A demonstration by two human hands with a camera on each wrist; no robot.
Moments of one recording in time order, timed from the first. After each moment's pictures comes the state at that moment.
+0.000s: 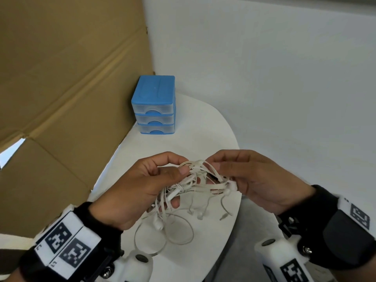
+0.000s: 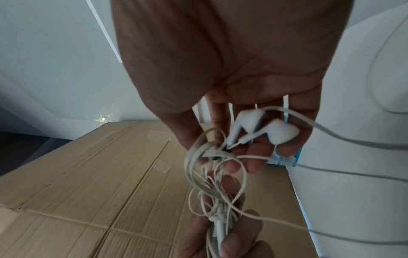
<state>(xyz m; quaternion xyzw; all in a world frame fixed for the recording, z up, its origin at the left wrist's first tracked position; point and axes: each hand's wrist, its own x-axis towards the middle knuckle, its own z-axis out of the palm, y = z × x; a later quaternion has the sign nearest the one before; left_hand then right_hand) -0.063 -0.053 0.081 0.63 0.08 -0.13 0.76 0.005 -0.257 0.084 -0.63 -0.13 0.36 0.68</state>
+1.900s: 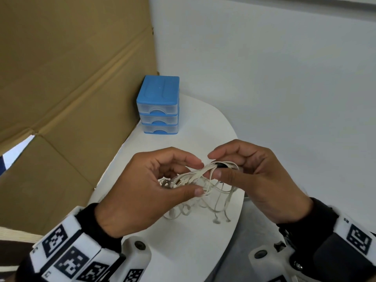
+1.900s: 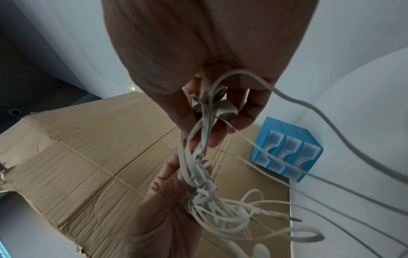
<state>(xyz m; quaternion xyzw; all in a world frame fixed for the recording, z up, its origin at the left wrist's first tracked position) -0.071 -0.054 0.084 0.77 -0.08 0.06 0.63 -0.010 -0.250 0.087 -0.63 -0.21 0.18 0.73</state>
